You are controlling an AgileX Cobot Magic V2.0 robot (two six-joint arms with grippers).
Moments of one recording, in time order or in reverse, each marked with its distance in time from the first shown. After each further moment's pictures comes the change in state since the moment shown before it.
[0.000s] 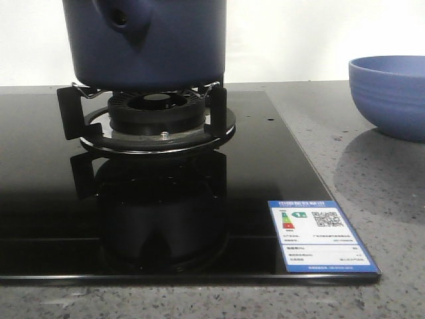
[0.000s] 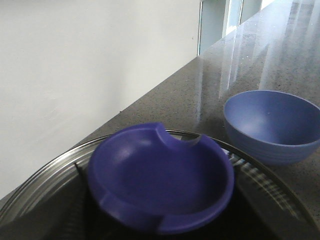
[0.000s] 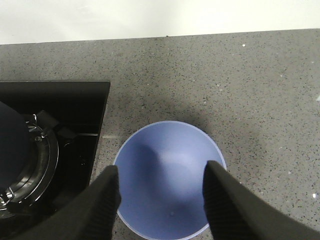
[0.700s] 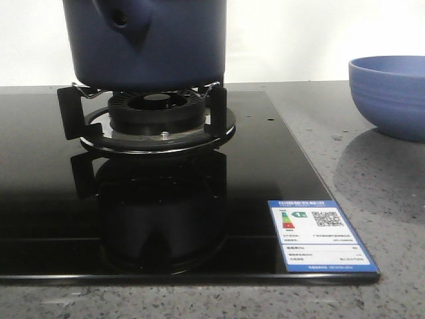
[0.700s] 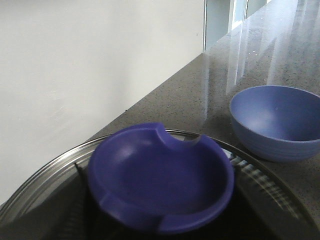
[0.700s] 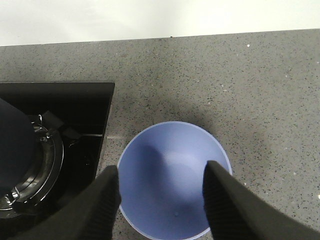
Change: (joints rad) left arm -0.007 0.000 0.002 -0.006 -0.037 0.021; right arm 0.000 0.000 0.000 0.014 0.001 0.000
